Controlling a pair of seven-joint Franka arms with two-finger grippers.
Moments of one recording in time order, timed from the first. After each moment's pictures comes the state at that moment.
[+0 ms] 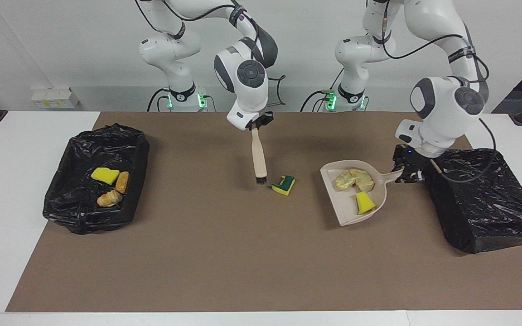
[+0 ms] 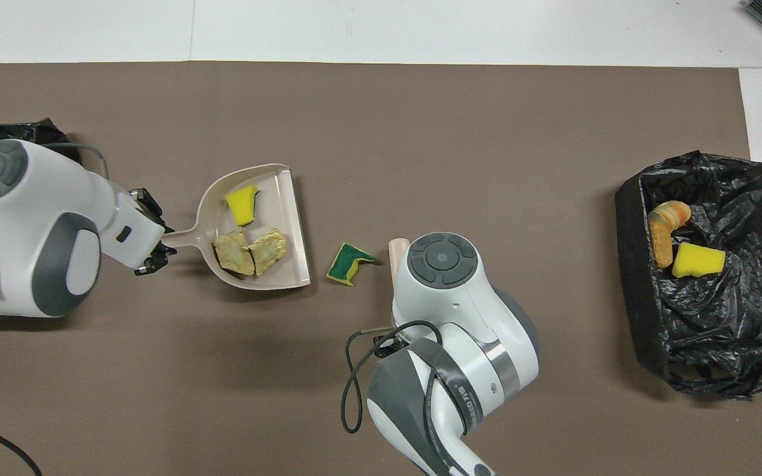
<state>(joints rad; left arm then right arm) -0.03 0.14 -0.15 -2.03 -0.05 2.14 1.28 0.45 0.18 0.17 -1.97 0.20 1.83 0.46</state>
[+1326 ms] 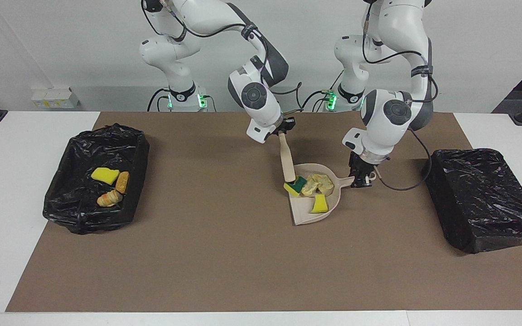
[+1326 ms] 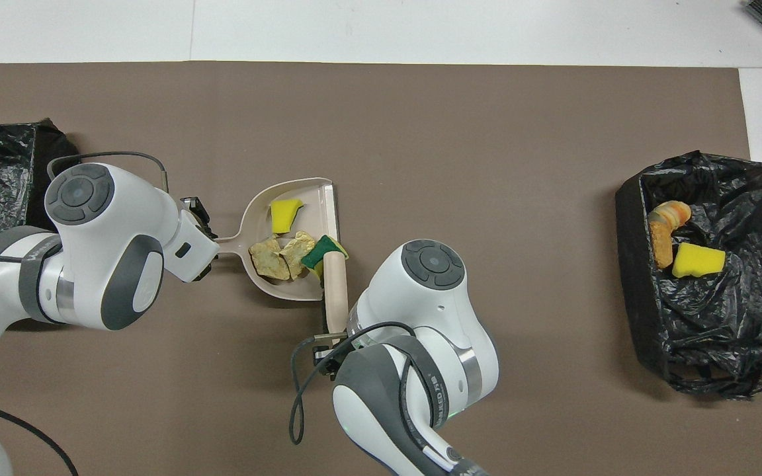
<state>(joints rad) -0.13 0.16 -0.13 -2.06 -0.03 2.22 1.30 0.52 0.23 0.19 -1.95 0.59 1.98 0.34</state>
